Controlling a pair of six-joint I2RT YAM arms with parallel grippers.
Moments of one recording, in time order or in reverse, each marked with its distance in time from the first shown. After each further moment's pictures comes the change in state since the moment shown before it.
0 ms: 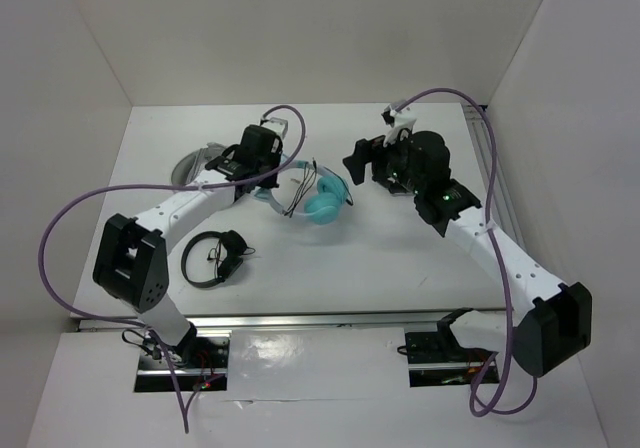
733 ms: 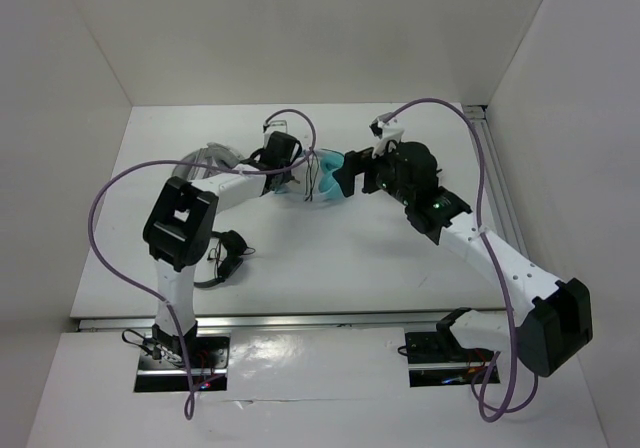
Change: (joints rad) left arm -0.001 0.370 0.090 0.268 -0.231 -0.282; right arm 0.093 -0.005 -0.055 0.001 0.065 0.066
